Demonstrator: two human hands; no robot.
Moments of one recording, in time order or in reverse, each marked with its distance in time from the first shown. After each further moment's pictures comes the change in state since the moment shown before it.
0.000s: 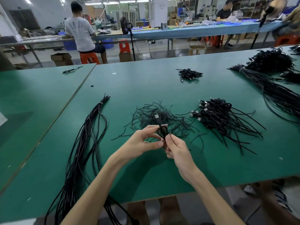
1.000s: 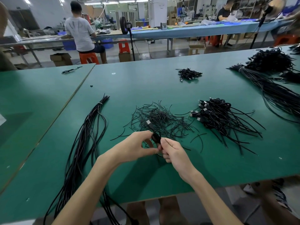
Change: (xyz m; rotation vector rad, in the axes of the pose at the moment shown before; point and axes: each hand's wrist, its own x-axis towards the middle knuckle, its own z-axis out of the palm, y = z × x) left_hand -0.006 0.016 -0.011 0.656 -0.085 0.083; right_hand -0.004 -0.006 0.001 -0.105 -0.126 0.065
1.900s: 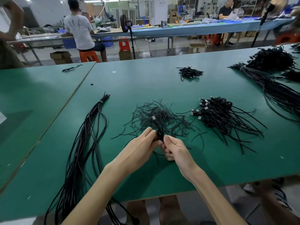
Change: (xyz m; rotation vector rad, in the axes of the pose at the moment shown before) left_hand -0.013 0.016 0.024 0.223 0.181 -0.047; right_hand 0.003 0.006 -0.005 0.120 -0.031 0.012
